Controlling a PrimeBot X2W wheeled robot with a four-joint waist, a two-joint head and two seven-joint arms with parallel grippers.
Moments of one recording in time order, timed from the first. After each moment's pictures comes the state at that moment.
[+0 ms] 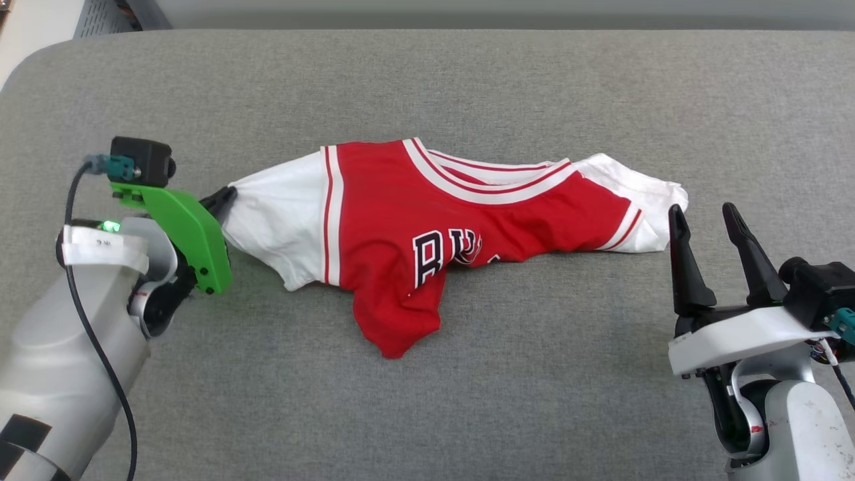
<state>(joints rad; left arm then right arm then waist) -0.82 0.56 -0.81 0.73 -1.01 -0.13 0.09 -0.16 -0.05 -0.02 -0.04 0.21 0.13 -0.07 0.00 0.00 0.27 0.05</state>
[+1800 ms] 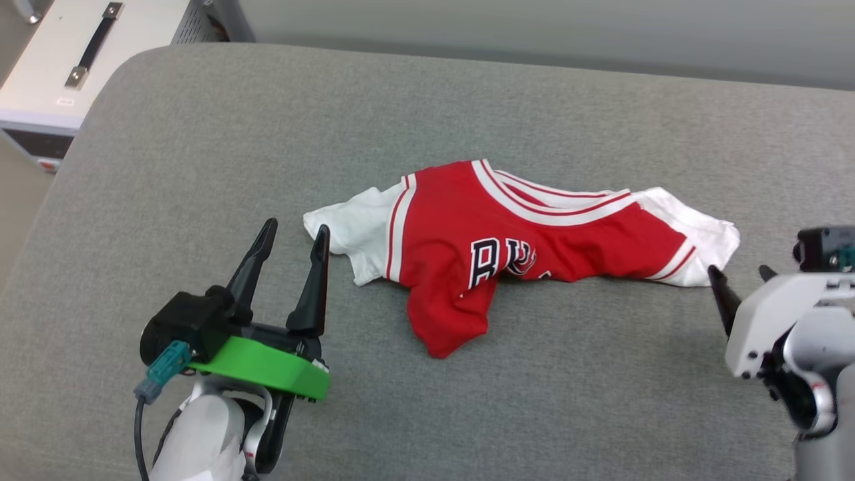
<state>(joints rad) -0.17 0.18 -0.19 0.07 -0.37 -0.12 -0.26 -0.19 -0.14 -0.13 -0.04 0.16 0.13 0.57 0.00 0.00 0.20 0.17</state>
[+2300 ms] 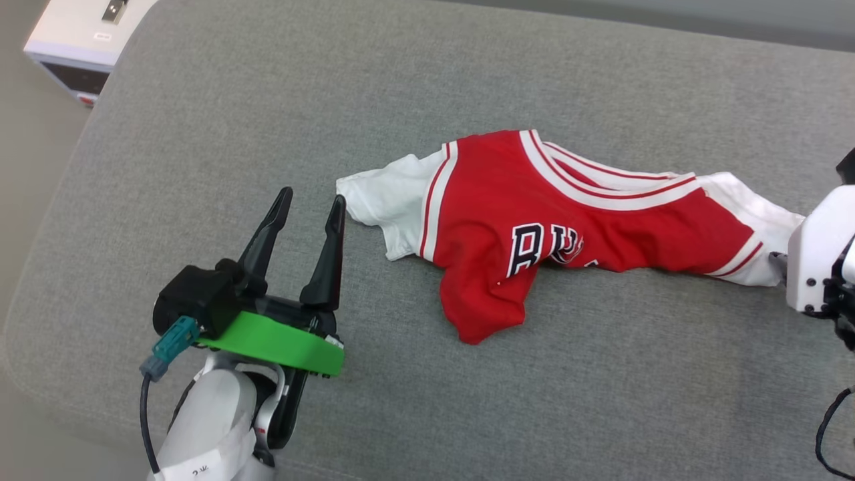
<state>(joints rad) -0.24 0.17 -0.22 0.06 -0.39 -0.13 -0.26 -0.45 -0.26 -0.16 0.09 0.12 0.13 1.08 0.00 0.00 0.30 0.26</state>
